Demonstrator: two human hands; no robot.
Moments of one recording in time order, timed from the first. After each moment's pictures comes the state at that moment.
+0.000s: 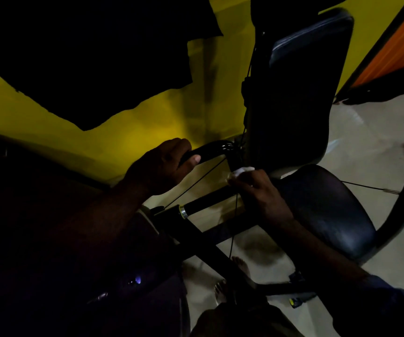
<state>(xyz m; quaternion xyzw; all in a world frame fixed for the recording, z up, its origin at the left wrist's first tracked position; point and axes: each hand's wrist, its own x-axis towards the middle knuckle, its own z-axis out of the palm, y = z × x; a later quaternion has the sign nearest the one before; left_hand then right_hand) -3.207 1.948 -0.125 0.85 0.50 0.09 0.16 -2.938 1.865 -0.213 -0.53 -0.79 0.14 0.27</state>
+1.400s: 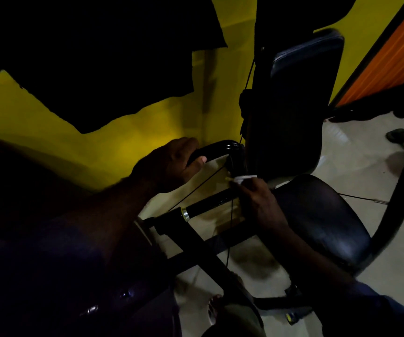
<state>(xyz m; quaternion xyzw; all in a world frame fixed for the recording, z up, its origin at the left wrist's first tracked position) -3.211 1.952 -0.132 0.86 0.48 0.10 0.14 -2.965 1.852 -0.228 -0.56 -0.76 0.18 0.27</state>
